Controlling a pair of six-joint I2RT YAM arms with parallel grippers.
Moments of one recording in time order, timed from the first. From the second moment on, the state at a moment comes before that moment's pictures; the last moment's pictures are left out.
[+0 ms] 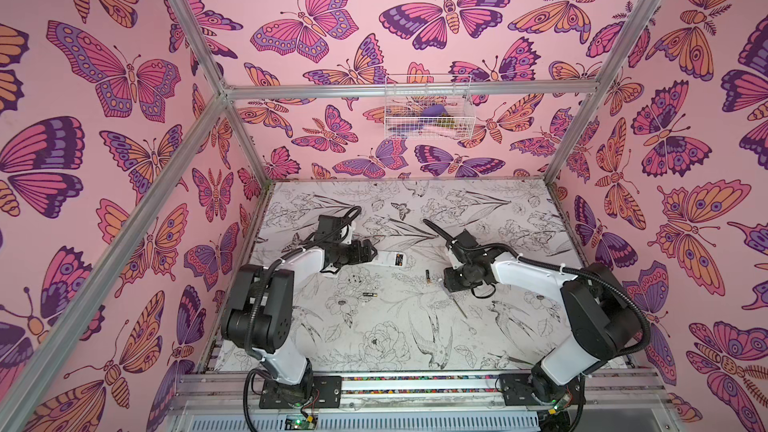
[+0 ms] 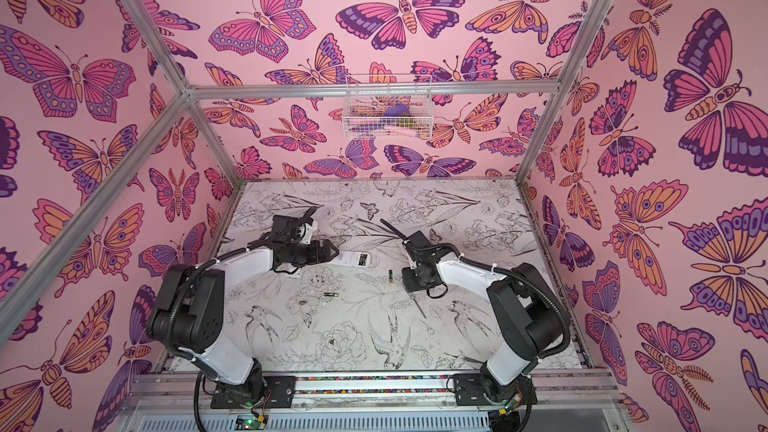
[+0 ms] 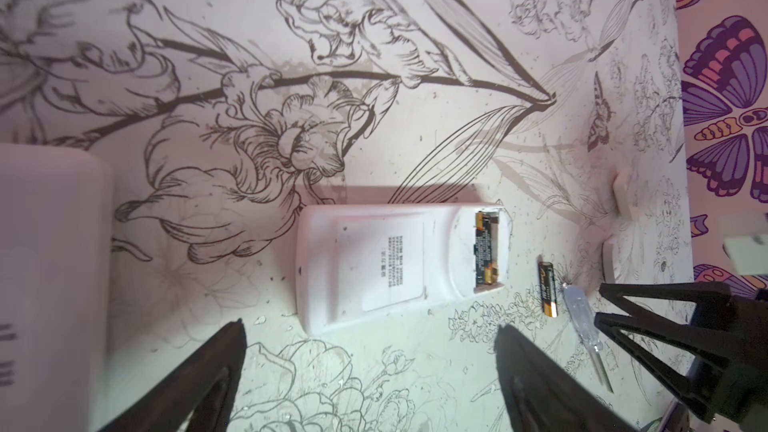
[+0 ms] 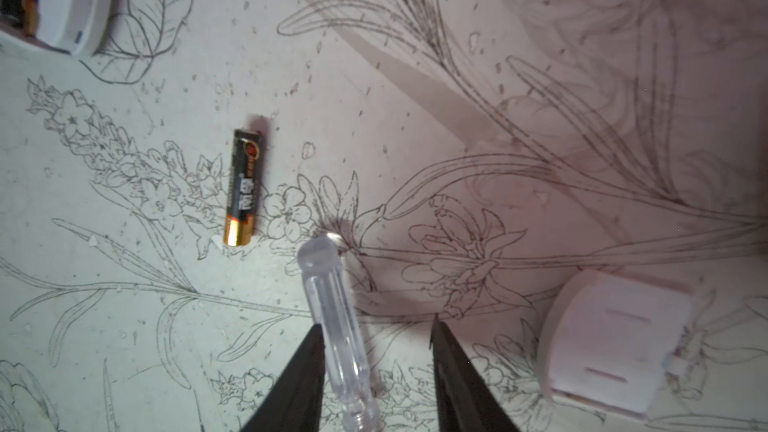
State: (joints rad) left arm -0.19 1.65 0.91 -0.22 0.45 -0.30; right arm 0.59 1.64 0.92 -0.50 -0.06 0.37
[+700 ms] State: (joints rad) left arm -0.17 1.60 0.92 -0.22 0.45 -0.24; right arm 0.59 1.70 0.94 -0.47 -0.06 0.36
